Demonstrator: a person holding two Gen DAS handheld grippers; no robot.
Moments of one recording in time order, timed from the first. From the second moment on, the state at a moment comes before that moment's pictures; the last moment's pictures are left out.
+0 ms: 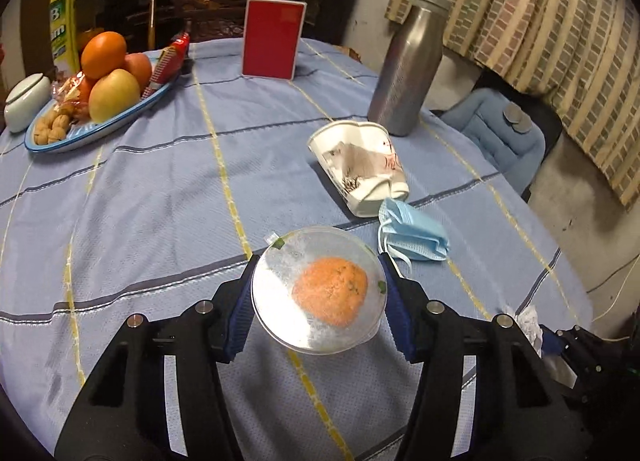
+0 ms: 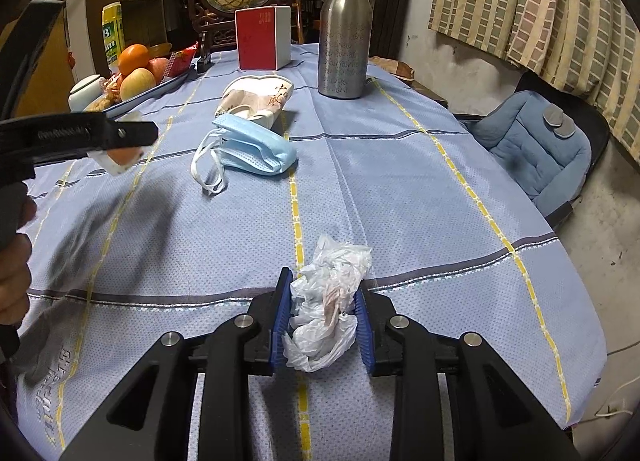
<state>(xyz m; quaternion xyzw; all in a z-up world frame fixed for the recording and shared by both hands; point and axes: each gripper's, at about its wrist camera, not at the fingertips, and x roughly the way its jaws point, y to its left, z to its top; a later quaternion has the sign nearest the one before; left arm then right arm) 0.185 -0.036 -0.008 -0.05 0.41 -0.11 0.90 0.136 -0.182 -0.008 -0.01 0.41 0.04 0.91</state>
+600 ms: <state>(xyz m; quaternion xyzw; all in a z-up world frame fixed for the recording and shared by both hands) 0.164 -0.060 -0.005 -0.02 0.40 -0.12 0.91 0.132 -0.181 -0.005 -0.02 0.40 0.03 0.91</state>
